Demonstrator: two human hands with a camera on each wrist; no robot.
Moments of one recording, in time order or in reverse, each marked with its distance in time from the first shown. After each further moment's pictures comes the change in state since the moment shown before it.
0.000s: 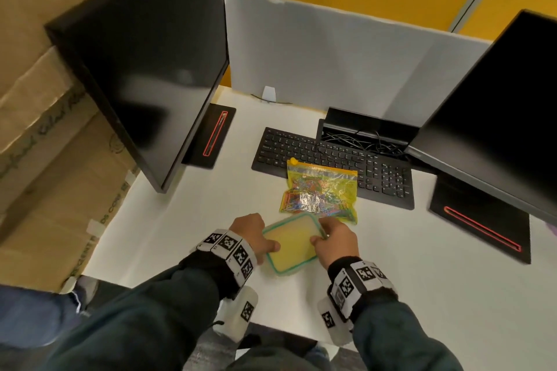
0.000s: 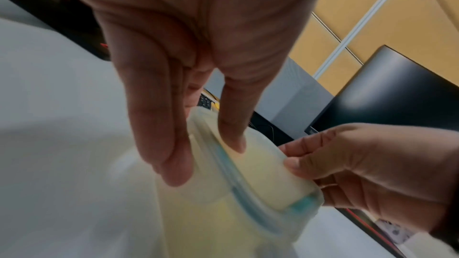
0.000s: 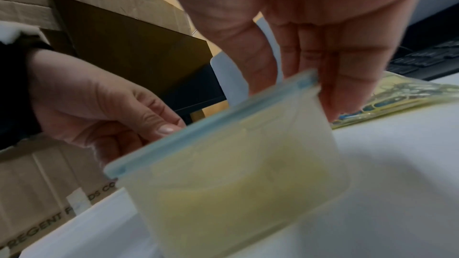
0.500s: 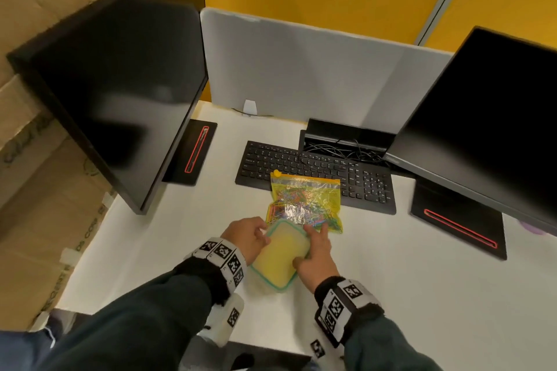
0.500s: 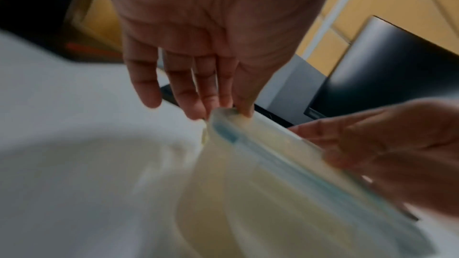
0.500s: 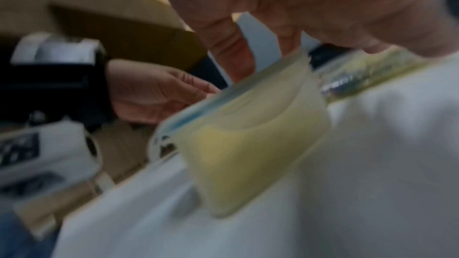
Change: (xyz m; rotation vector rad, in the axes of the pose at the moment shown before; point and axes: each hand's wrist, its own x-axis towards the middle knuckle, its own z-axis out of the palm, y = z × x) left_hand 0.026 0.007 0.003 -0.041 0.151 0.264; right_hand -0.003 0.012 0.014 0.139 -0.129 -0.036
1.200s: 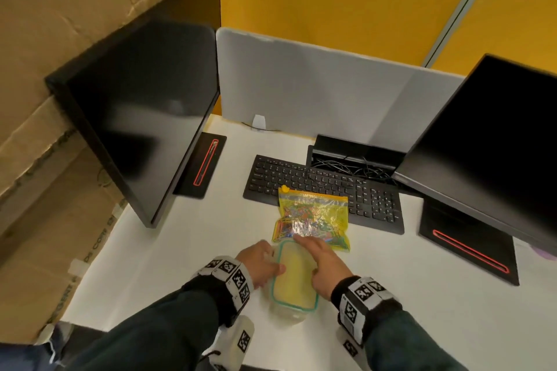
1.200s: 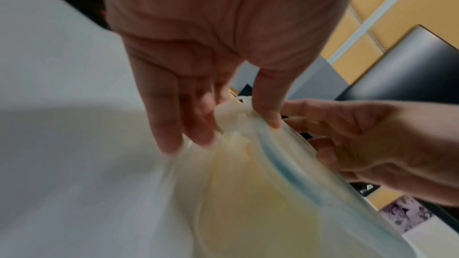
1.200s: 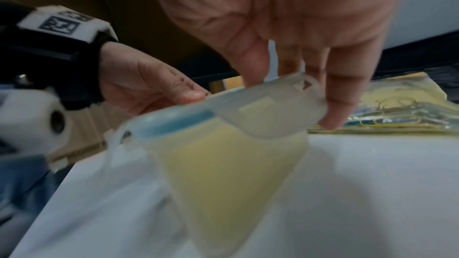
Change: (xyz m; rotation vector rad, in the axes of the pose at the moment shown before) left_hand 0.001 -0.003 0.006 -0.109 -0.212 -0.138; right_hand 0.012 -0.020 -0.031 -0.350 -0.199 -0.186
